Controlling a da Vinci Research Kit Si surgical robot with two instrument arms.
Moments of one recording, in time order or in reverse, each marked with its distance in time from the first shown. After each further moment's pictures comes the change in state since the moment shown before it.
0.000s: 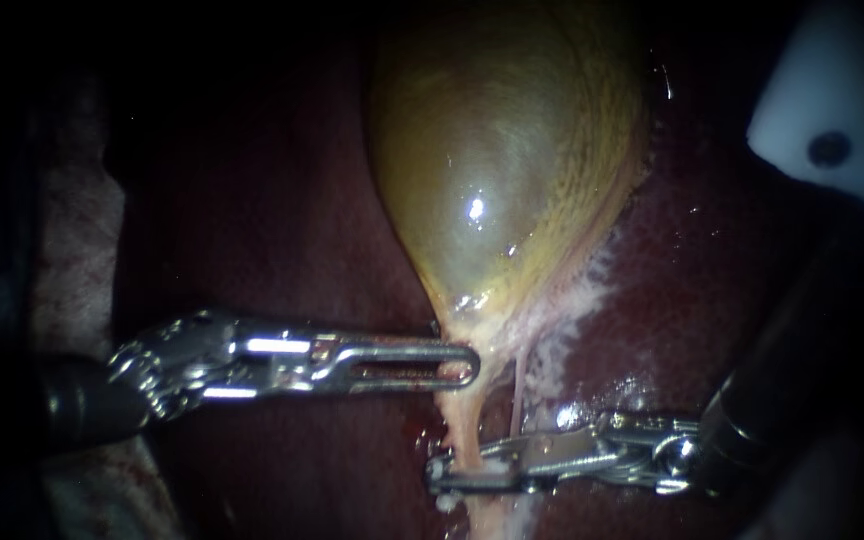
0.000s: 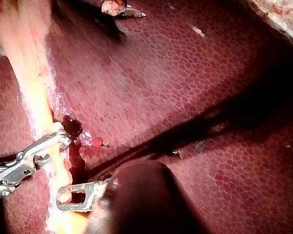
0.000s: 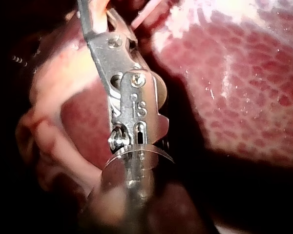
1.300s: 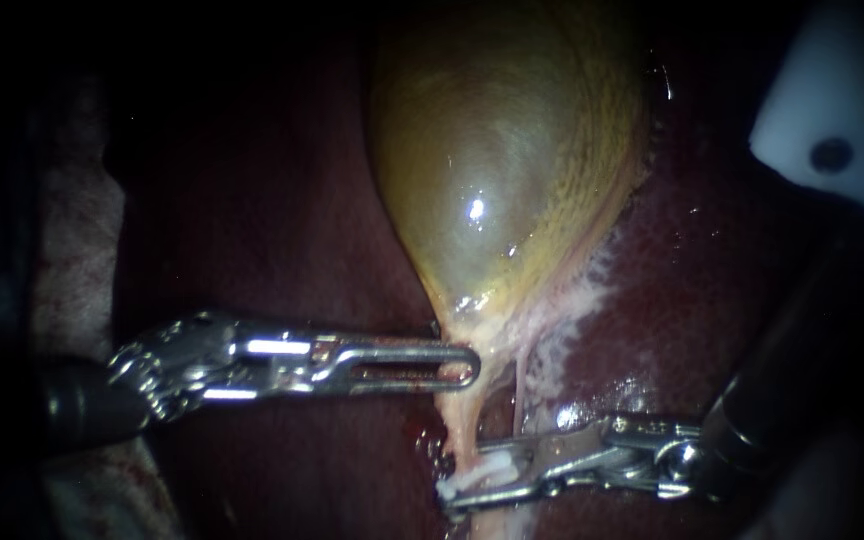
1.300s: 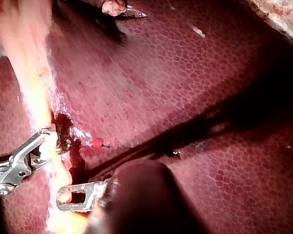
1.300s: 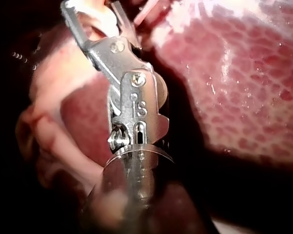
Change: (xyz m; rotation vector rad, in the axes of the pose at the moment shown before) right arm 0.000 0.000 0.000 0.027 0.054 -0.031; left arm 0.000 0.000 0.000 0.001 0.001 0.000
